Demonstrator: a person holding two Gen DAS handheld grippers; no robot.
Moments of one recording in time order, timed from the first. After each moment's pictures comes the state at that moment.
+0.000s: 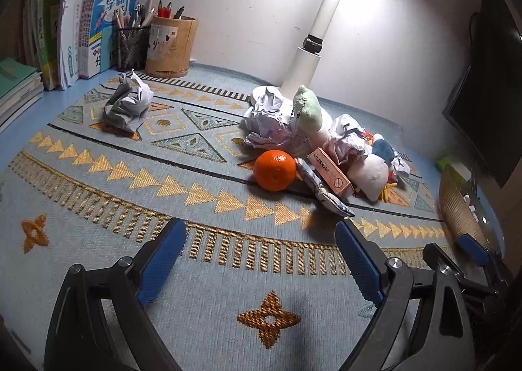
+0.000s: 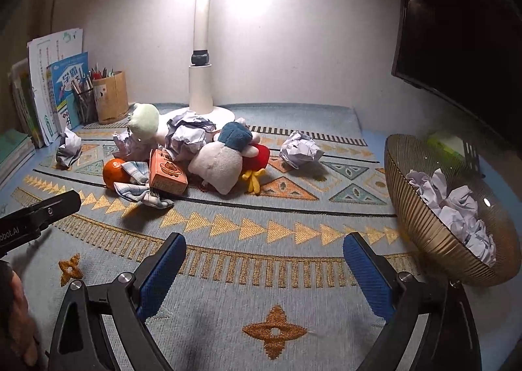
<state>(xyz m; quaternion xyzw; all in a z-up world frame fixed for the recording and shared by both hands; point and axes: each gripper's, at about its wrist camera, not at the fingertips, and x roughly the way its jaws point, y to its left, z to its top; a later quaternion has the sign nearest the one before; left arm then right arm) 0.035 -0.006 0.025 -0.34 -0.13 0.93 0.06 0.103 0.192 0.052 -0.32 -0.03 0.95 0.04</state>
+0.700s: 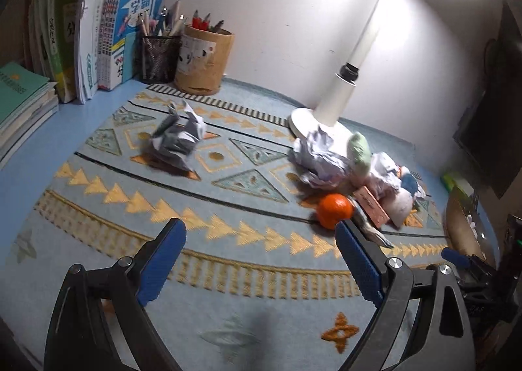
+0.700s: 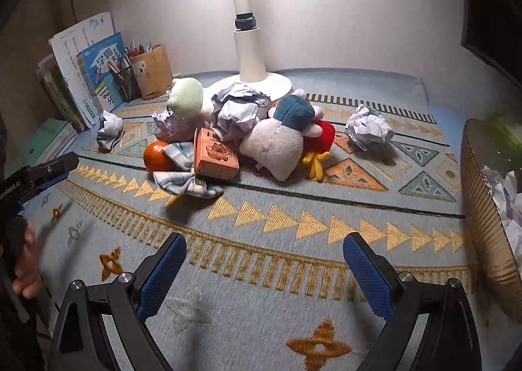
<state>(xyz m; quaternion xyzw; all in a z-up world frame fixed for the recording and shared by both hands) 0.000 -0.098 0.049 -0.36 -0.14 0.92 0.06 0.047 0.193 0.056 -0.41 0.03 0.91 -0.09</state>
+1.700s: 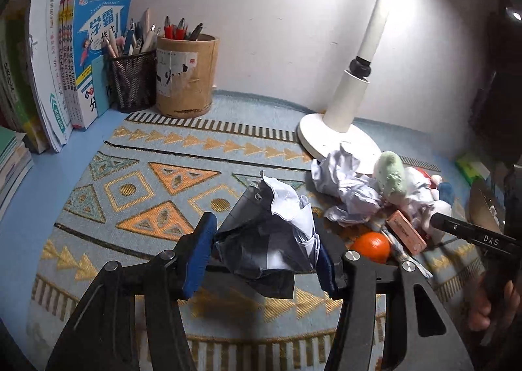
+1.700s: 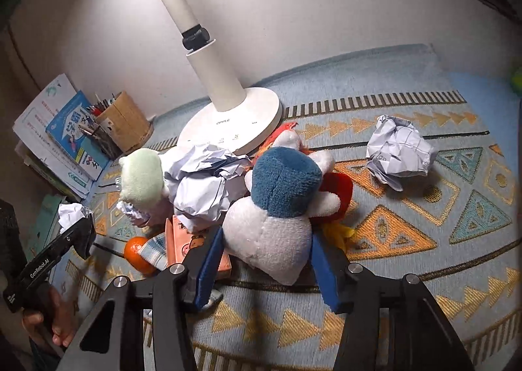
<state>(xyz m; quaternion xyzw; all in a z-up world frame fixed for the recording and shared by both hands) -0.057 -0.090 0.051 -0.36 -0.07 0.93 0.09 -0.010 0.216 0.055 -0.39 0.14 0.90 -0.09</state>
